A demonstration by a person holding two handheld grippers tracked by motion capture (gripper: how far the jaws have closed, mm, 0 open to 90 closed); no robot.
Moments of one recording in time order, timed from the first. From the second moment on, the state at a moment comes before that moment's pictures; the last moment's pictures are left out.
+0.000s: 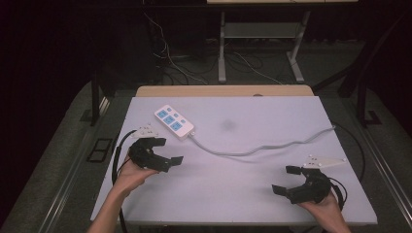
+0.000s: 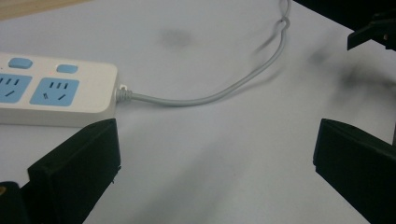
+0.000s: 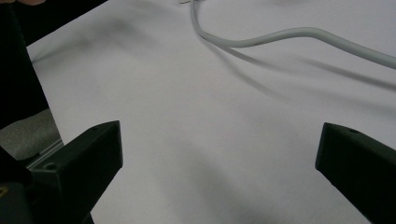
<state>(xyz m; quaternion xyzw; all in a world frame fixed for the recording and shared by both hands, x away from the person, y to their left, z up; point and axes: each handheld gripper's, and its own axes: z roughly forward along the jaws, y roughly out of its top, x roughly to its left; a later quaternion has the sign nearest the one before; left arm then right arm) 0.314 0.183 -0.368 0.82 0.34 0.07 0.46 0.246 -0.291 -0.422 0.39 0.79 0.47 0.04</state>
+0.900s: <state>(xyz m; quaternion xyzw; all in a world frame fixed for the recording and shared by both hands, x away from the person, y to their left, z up) 0.355 0.180 -0.350 0.84 0.33 0.07 0.43 0.245 -0.292 -0.423 0.39 0.79 0.47 0.04</state>
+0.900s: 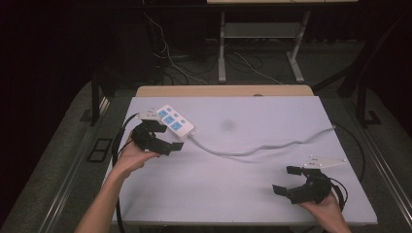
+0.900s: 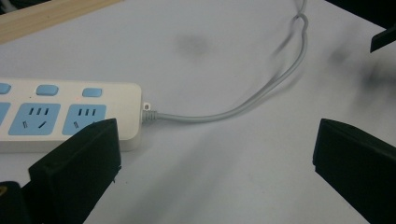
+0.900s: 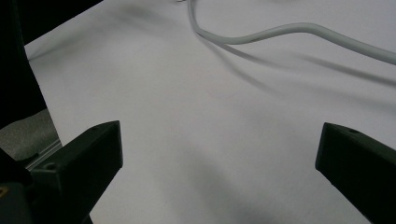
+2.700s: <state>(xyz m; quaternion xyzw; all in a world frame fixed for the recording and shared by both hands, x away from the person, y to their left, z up) 0.441 0.190 -0.335 0.85 0.36 0.08 0.37 0.242 -0.286 -0.426 0.38 0.80 0.46 0.03</state>
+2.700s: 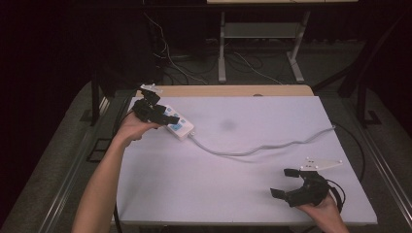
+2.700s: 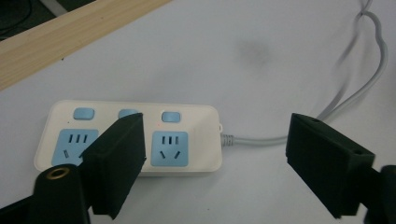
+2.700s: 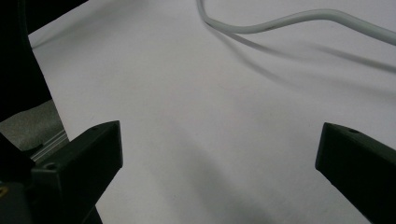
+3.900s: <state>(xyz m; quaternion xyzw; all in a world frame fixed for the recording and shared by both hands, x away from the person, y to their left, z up) 0.475 0.189 -0.363 0.82 0.42 0.10 0.37 0.241 -0.290 -0.426 0.37 0.80 0.46 0.03</state>
